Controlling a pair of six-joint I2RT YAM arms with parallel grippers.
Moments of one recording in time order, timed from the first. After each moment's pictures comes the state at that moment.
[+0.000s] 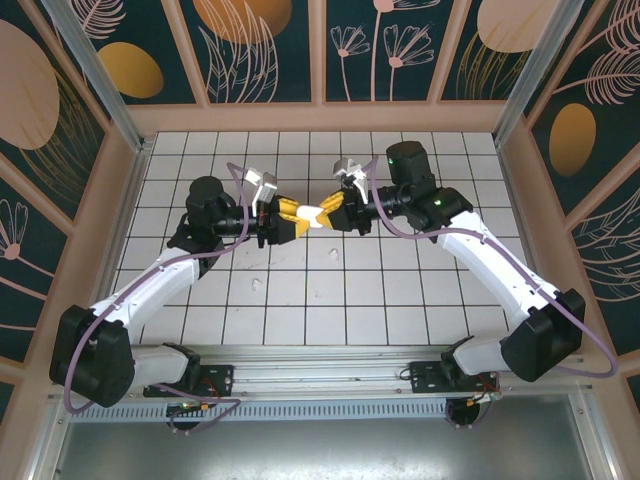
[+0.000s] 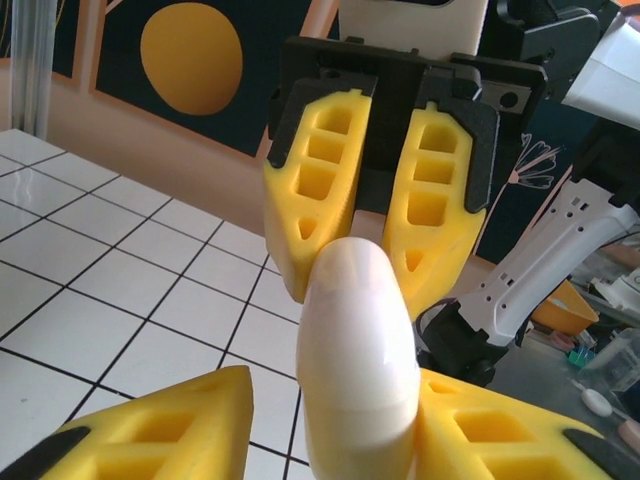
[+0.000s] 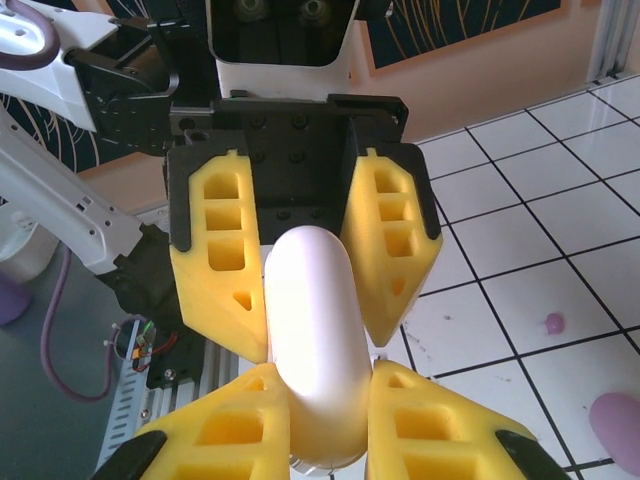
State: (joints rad) left arm -0.41 1.27 0.83 0.38 1.10 -0.36; right arm 0.55 1.36 1.28 -0.45 -0.94 -0.21
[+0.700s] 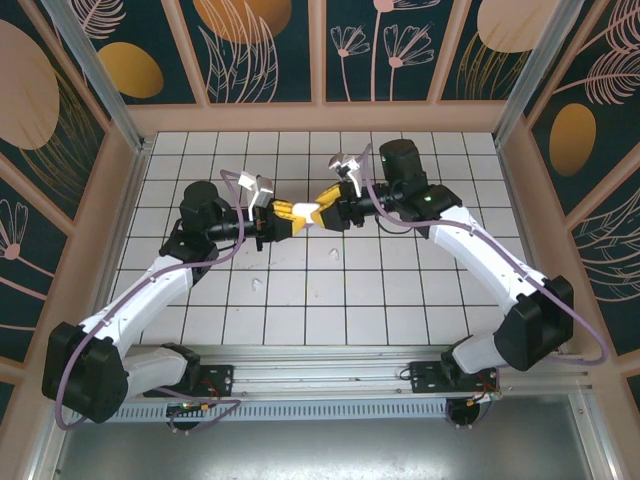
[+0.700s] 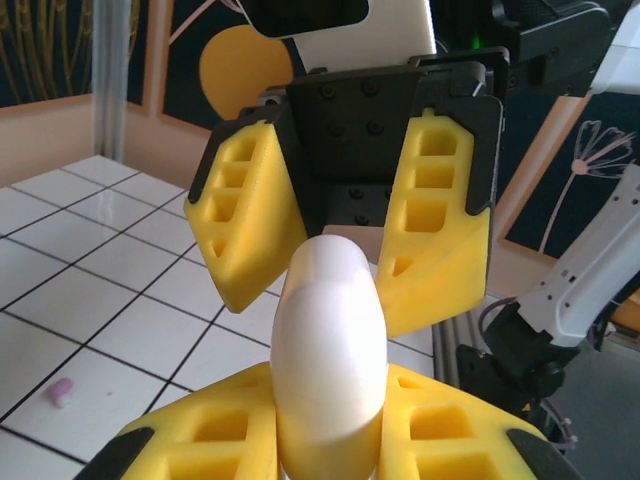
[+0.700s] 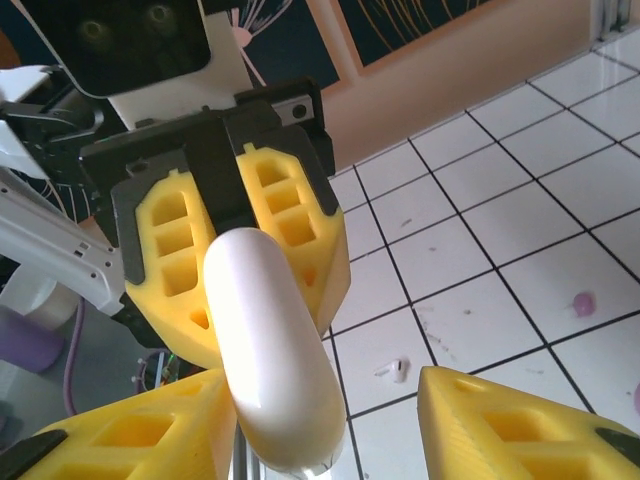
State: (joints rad) left arm -0.42 1.19 0.80 0.28 0.97 -0.22; right arm 0.55 1.43 1.28 -0.38 -0.94 -0.03
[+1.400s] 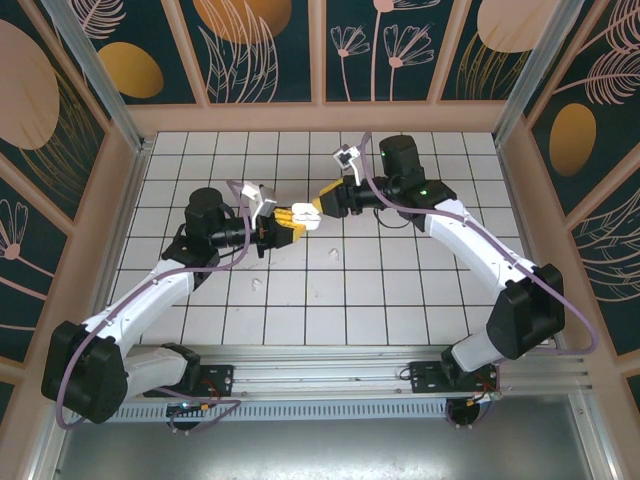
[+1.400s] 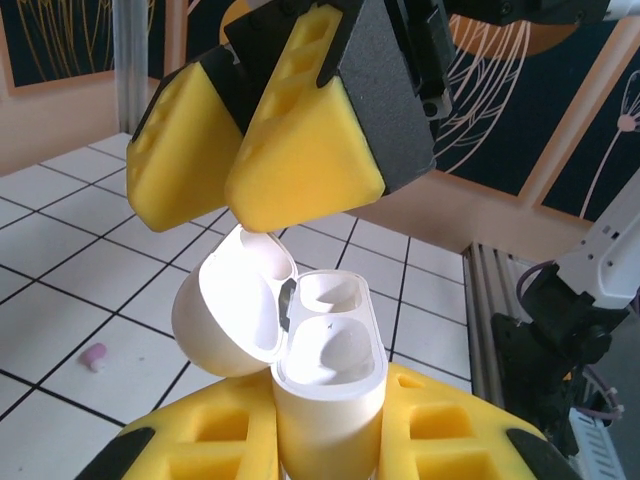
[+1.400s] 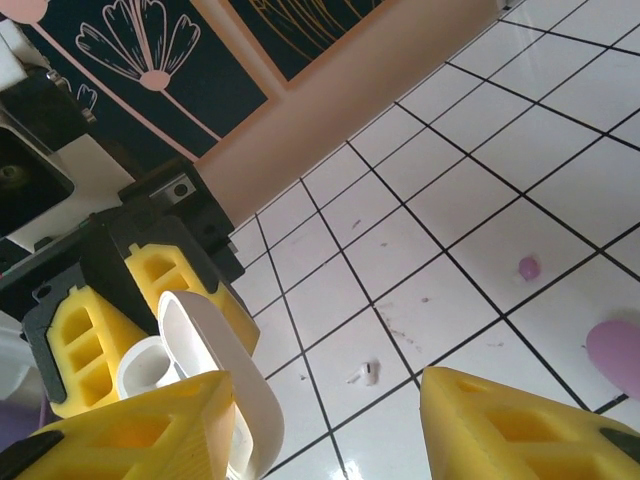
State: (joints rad) left arm -0.43 1.19 0.75 0.25 0.93 -0.10; right arm 0.51 1.49 1.29 -0.31 -0.86 0.16
